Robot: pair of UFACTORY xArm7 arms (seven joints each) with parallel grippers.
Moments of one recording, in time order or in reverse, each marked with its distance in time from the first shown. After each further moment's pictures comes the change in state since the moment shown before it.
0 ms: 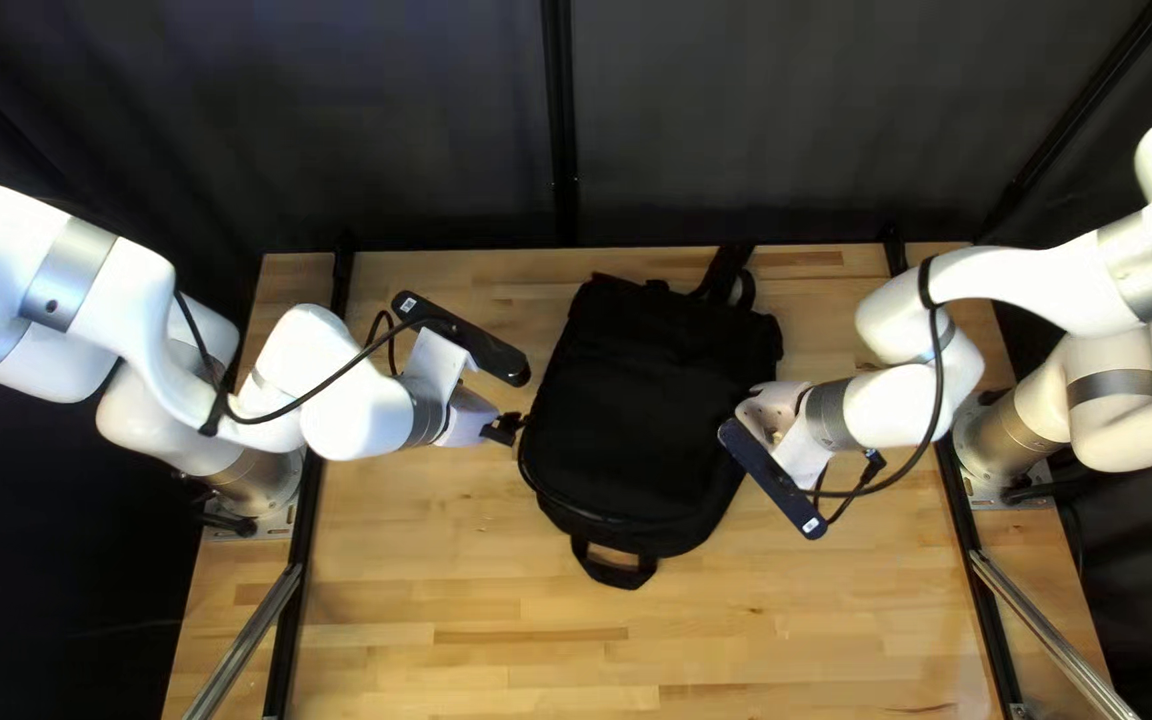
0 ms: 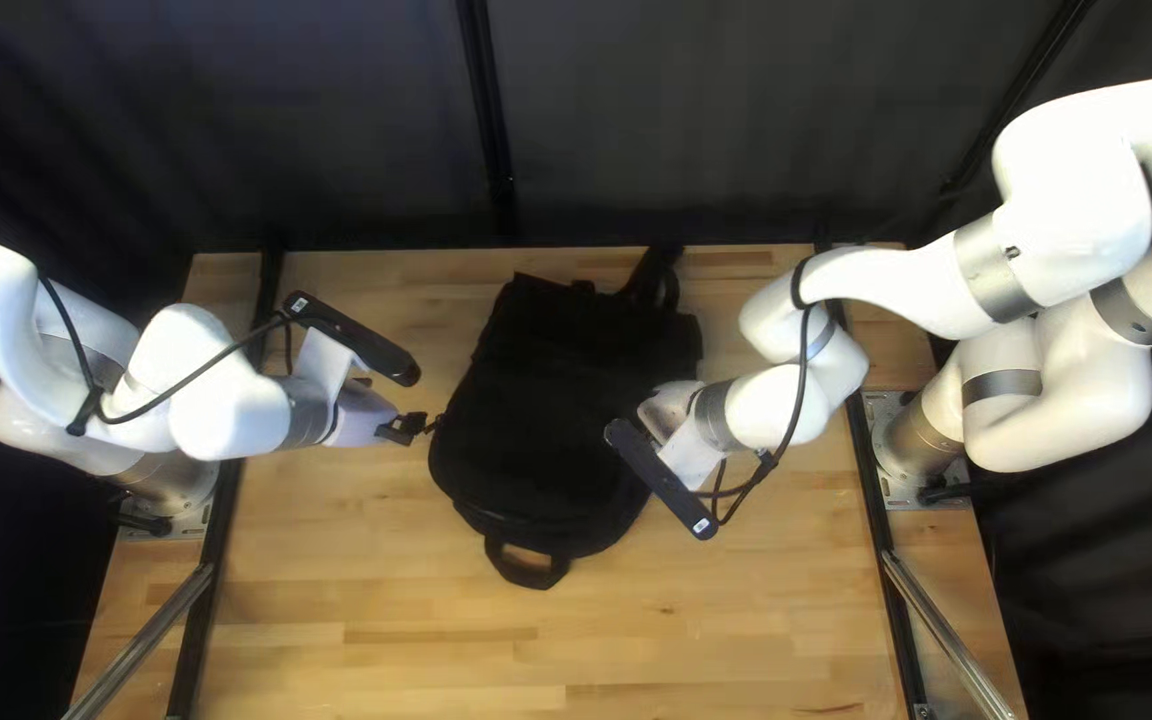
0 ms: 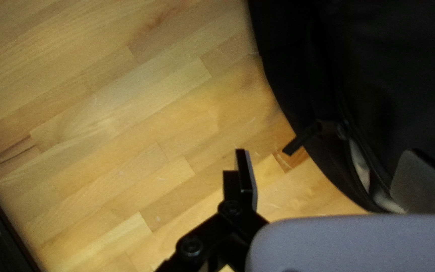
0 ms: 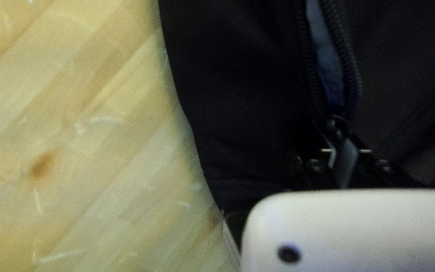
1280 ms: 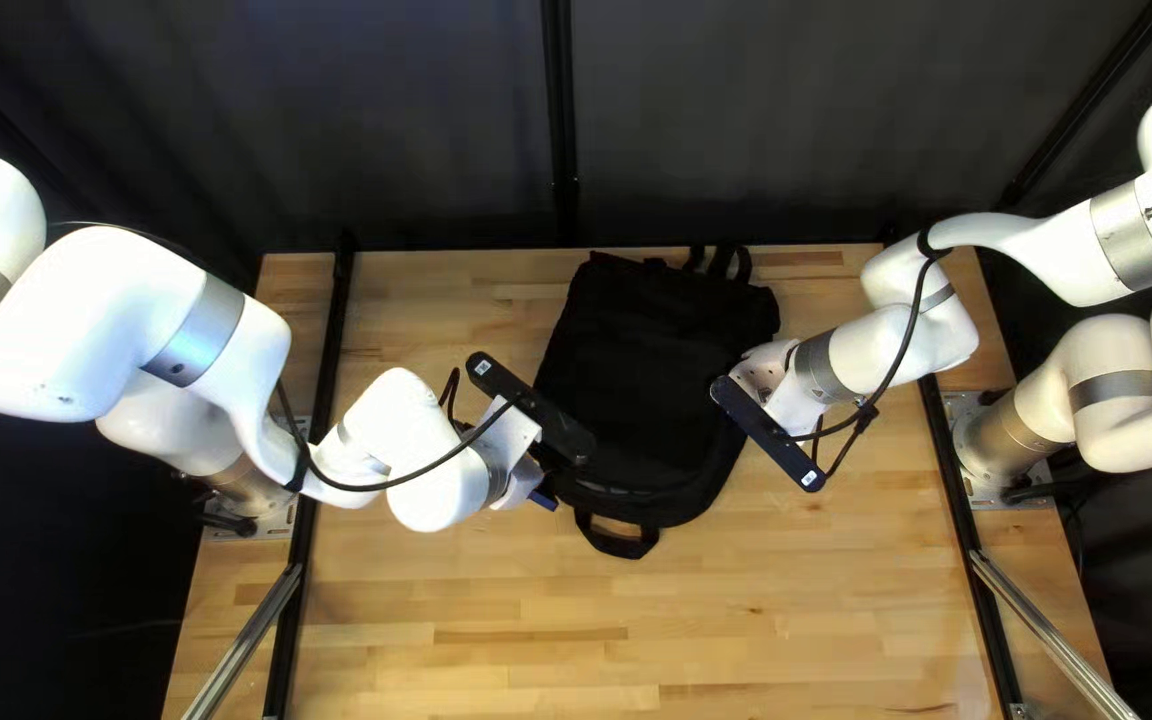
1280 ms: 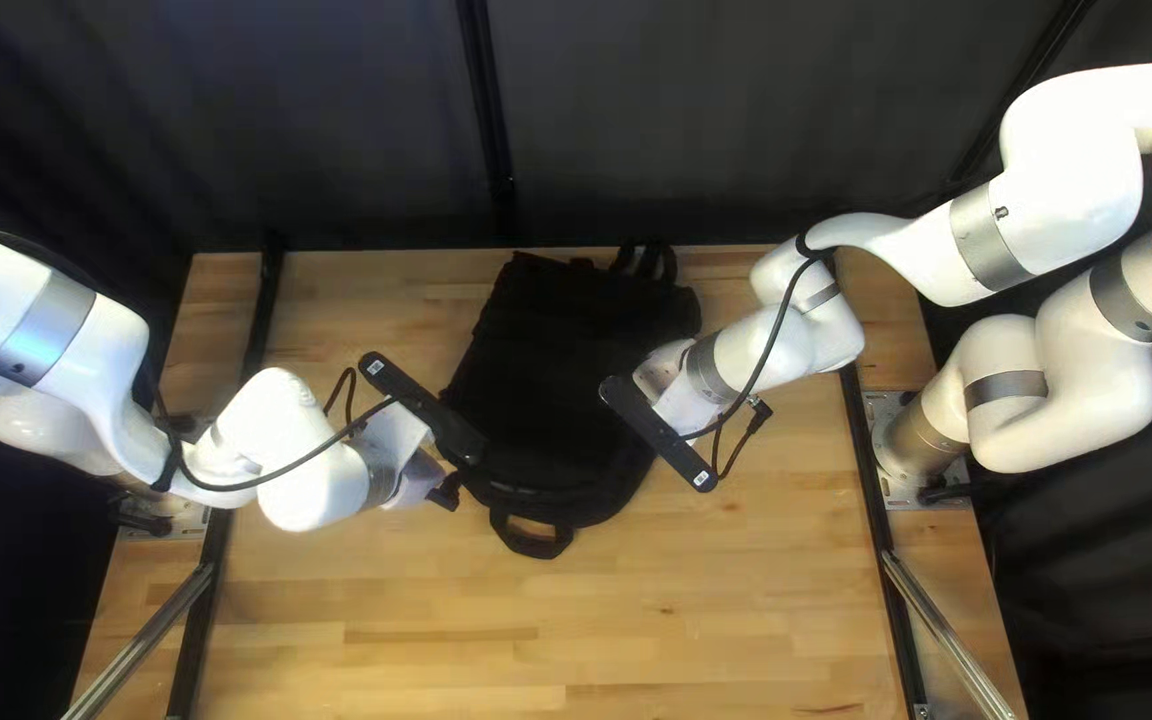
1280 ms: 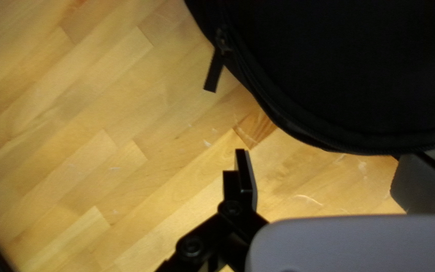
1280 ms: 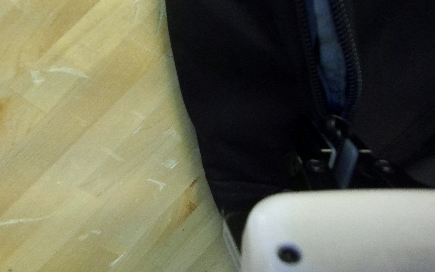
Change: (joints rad) left arm -0.008 0.389 -0.024 0.207 -0.043 -0.031 0.060; right arm 0.048 0.047 -0.168 0.015 0.125 -0.068 -0.270
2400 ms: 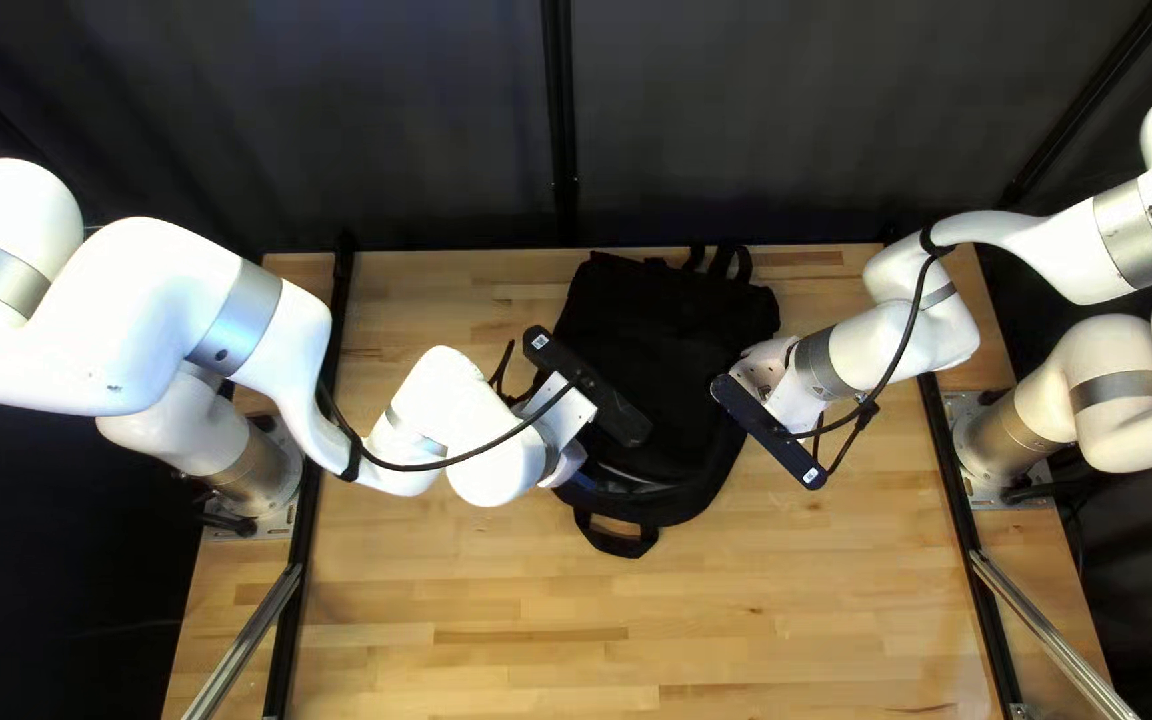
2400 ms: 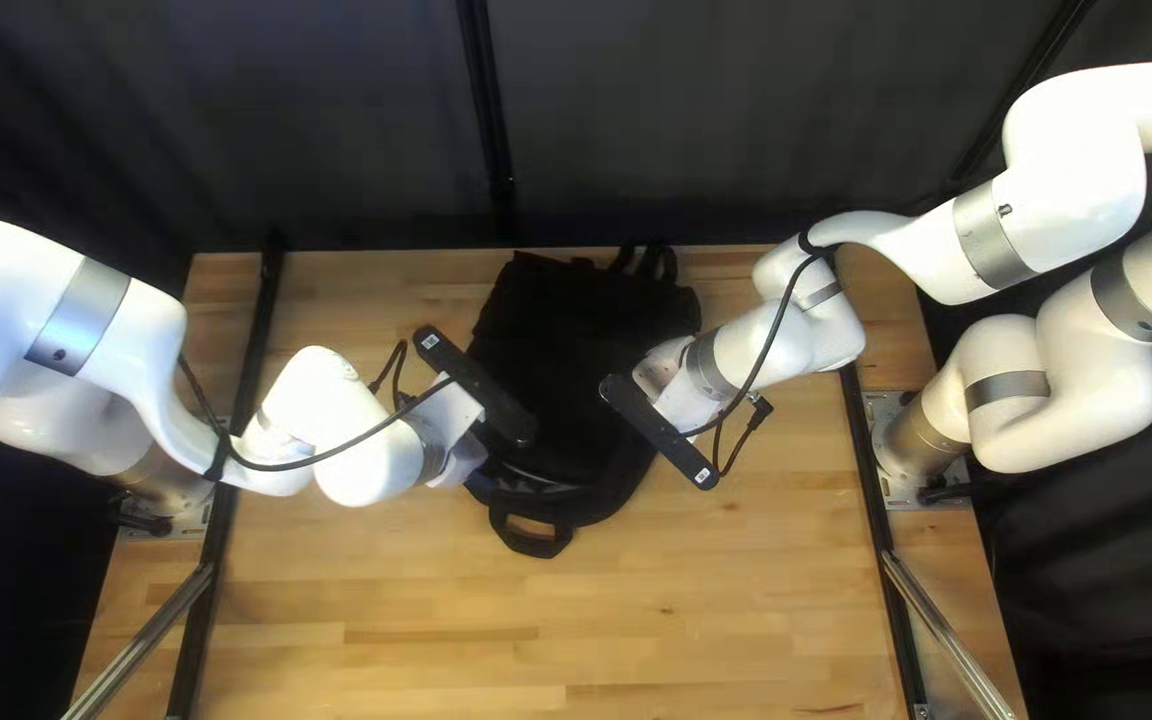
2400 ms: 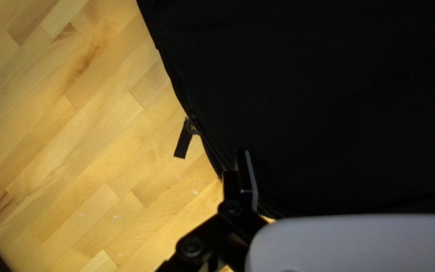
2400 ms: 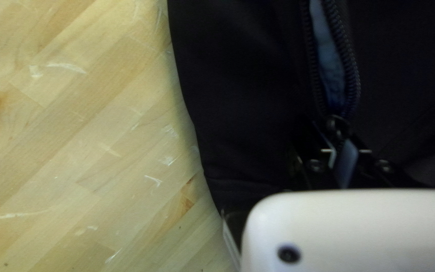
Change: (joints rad) left arm 0.016 0.097 0.020 0.189 -0.031 0.067 0.187; right arm 0.024 -0.019 -0.031 -0.007 0.041 0.010 -0.065
